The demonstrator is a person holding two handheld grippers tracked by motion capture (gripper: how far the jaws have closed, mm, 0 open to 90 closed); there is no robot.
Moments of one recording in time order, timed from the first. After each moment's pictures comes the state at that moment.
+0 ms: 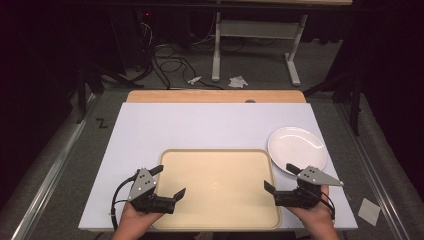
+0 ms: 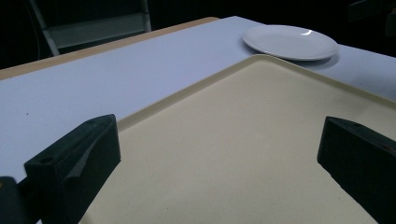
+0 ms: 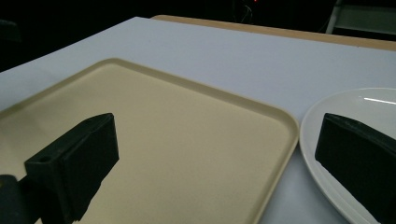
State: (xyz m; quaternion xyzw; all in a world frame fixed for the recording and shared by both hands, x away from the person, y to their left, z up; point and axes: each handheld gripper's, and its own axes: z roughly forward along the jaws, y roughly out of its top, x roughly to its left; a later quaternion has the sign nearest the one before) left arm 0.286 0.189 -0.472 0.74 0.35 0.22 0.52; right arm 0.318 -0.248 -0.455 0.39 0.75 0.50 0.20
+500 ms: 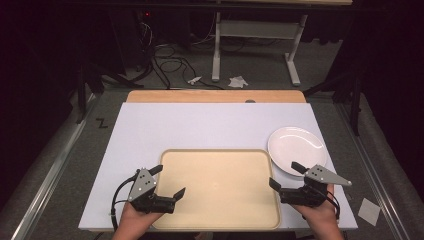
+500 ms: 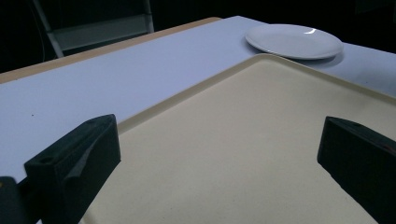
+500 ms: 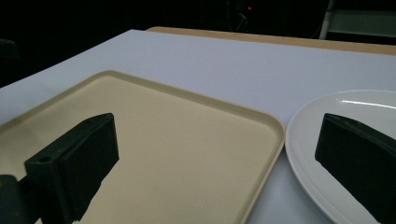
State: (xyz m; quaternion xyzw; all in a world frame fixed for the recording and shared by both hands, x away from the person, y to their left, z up) left arm 0.286 0.188 -0.473 0.75 0.35 0.23 0.52; right arm 0.320 -0.260 -0.453 0.40 0.73 0.52 0.20
